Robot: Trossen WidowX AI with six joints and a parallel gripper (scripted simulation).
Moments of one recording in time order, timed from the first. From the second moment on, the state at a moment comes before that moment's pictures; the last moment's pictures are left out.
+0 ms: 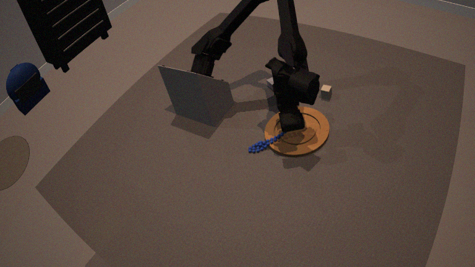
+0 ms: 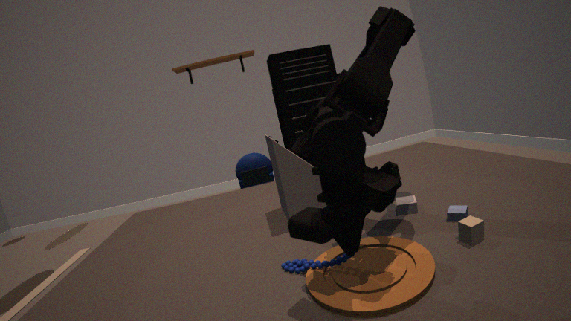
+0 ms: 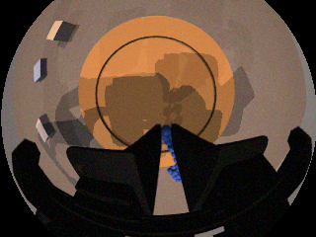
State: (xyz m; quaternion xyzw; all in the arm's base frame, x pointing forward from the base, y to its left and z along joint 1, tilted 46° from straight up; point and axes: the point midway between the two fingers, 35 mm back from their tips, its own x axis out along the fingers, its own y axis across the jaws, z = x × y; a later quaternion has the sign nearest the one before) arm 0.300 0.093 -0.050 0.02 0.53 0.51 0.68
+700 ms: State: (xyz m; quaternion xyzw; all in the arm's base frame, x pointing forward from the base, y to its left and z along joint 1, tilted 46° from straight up) arm 0.307 0.120 -0.047 0.02 0.52 0.51 0.68
